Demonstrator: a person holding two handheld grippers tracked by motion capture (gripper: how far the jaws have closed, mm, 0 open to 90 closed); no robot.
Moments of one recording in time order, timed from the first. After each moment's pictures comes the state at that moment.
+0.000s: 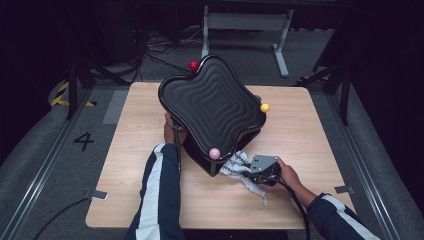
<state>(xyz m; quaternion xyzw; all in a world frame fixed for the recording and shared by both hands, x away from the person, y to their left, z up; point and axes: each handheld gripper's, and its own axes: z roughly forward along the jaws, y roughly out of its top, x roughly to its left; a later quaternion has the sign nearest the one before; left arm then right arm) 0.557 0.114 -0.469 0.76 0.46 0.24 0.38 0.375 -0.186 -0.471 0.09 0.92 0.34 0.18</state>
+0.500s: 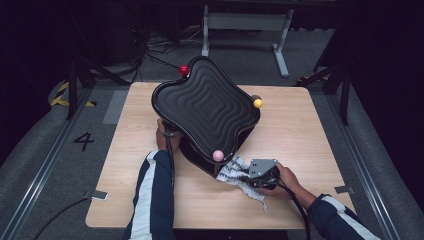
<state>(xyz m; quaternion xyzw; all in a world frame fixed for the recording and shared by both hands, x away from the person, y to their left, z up) 0.527 0.145 -0.471 0.75 0.48 0.25 0.38 0.361 -0.178 -0.466 0.05 0.92 0.35 0.15</state>
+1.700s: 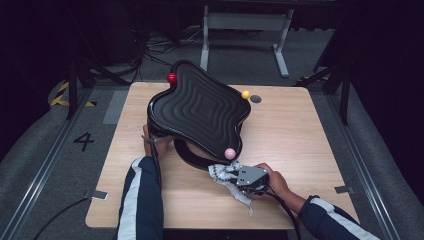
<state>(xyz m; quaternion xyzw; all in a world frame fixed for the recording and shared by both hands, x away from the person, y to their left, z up) 0.515 0.182 -0.467 0.72 0.50 0.21 0.45 0.345 -0.146 -0.463 0.04 0.90 0.37 0.21</state>
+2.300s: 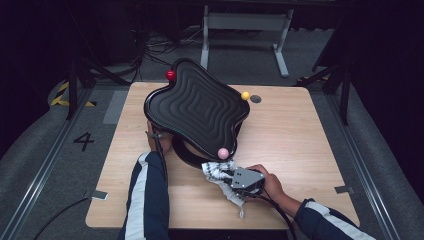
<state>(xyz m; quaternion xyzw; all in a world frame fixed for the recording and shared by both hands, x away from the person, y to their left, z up) 0.522 0.171 -0.461 0.71 0.49 0.23 0.45 0.331 -0.129 -0.450 0.04 0.89 0.40 0.24</state>
